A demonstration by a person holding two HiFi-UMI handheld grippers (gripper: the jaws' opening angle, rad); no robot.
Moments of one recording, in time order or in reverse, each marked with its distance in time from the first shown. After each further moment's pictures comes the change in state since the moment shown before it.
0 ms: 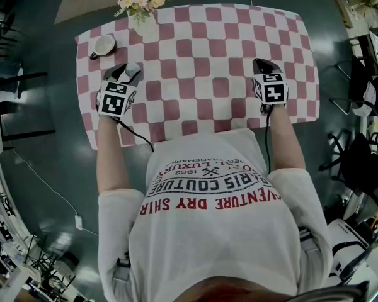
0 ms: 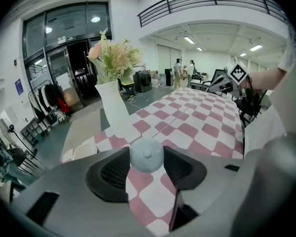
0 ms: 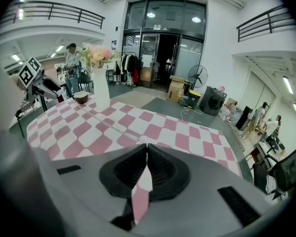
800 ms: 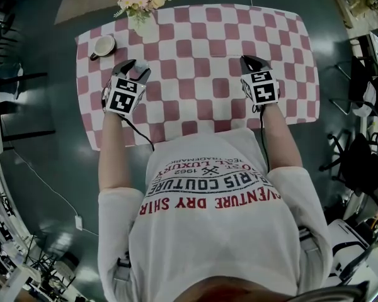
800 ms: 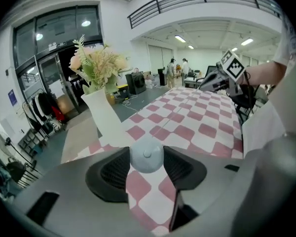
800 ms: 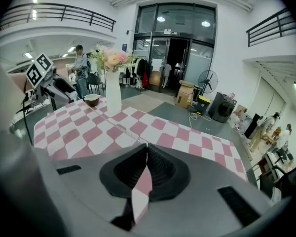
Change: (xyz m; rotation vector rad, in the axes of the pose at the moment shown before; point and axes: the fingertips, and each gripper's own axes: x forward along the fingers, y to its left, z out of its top) left arm 0.009 -0.022 0.028 0.101 -0.029 -0.033; right arm 0.003 0.045 0.028 -0.079 -0.051 0.096
